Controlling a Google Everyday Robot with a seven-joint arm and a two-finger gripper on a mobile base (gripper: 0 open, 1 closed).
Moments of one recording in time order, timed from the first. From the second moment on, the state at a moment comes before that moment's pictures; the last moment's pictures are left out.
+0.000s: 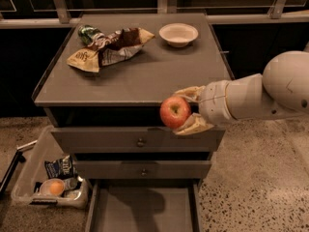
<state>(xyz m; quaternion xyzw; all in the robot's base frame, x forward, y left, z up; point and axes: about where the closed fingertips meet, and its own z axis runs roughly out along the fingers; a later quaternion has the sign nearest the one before) 0.500 -0.084 0.841 -0.68 0.59 0.05 0.42</state>
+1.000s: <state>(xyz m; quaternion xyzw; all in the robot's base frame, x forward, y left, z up) 0.605 -0.118 0.925 -0.61 0.59 0.05 0.54</state>
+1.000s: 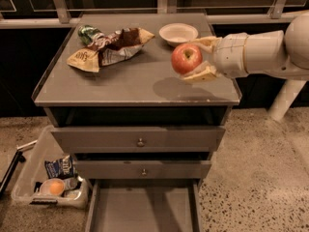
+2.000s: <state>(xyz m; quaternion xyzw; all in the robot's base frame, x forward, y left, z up) 0.678 -0.108 0.890 -0.53 0.64 0.15 0.54</state>
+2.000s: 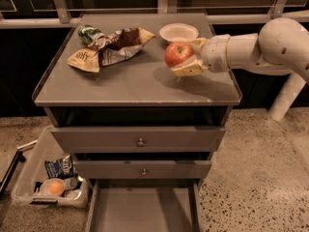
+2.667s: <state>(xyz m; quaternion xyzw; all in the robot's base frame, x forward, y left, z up) 0.689 -0.102 0.864 -0.54 0.69 0.14 0.46</state>
